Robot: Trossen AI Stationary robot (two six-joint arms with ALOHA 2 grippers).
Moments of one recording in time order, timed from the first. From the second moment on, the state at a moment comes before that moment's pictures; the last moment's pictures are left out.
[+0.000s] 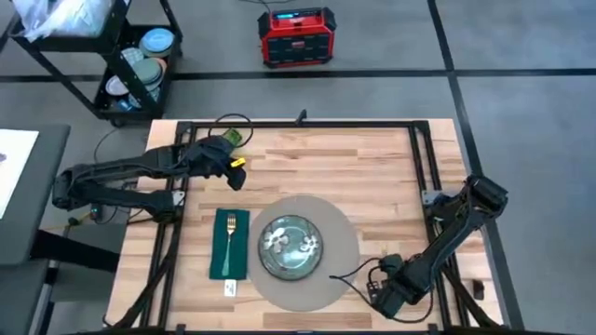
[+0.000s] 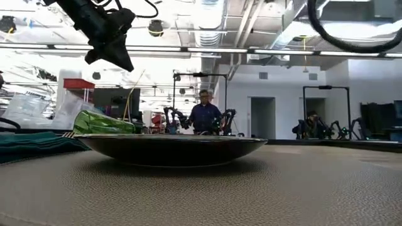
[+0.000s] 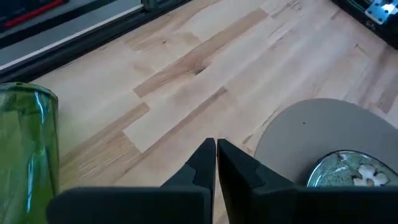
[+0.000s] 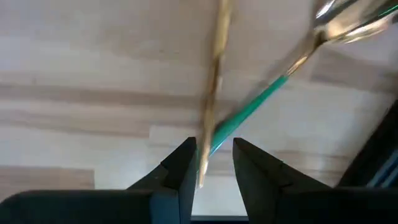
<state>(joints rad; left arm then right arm) 0.28 0.94 0.82 -0.64 -0.24 -0.49 0.85 1.78 1.13 -0.86 -0.21 2.23</state>
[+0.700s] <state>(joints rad) 0.28 0.94 0.82 -0.64 -0.23 -0.53 0.85 1.85 1.13 -0.83 -0.26 2.24</state>
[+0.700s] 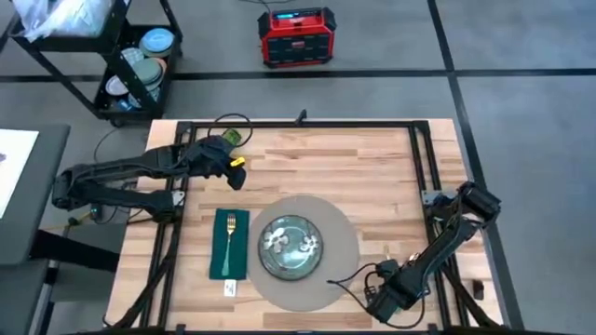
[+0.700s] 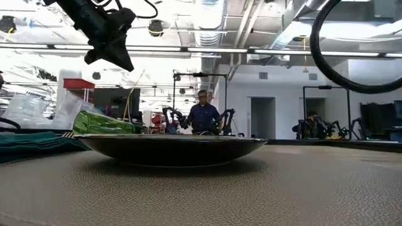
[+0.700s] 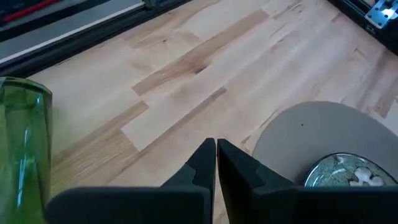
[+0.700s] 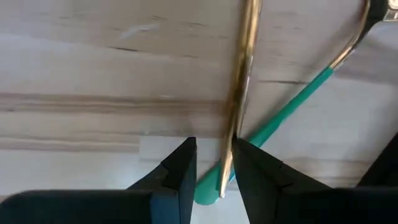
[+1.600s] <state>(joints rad) 0.28 0.94 0.82 -0.64 -0.23 -0.56 0.85 1.85 1.17 -0.92 -0.20 2.24</state>
